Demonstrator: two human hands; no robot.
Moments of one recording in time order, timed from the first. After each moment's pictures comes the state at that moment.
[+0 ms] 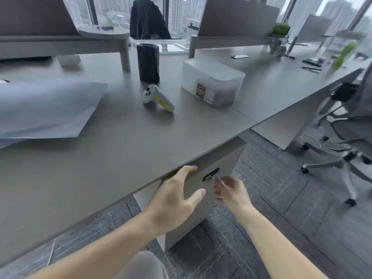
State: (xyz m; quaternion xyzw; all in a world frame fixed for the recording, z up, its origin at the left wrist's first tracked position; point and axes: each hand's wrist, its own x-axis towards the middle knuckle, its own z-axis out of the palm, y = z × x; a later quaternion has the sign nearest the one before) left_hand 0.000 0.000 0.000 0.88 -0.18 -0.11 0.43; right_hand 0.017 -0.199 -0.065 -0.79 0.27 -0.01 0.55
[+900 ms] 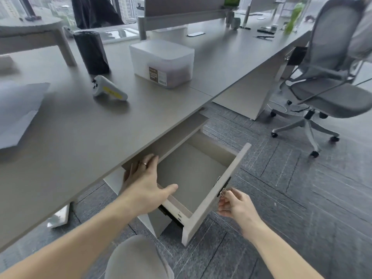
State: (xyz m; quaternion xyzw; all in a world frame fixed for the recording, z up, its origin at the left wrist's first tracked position) left_hand 0.008 -0.027 -0.022 0.96 -0.18 -0.12 0.19; right_hand -0.106 -0.255 -0.098 -0.64 0.36 -0.02 0.68
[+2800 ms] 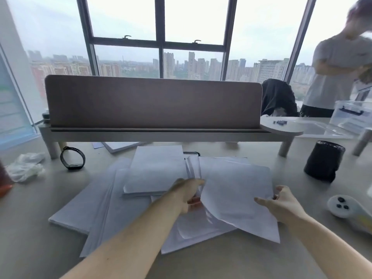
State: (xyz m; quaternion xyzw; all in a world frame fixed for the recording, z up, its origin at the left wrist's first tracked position) left_hand 0.156 0.400 0.114 0.63 0.30 -0.06 0.72; right_hand 0.243 0.148 0.071 -0.88 0.08 0.07 0.46
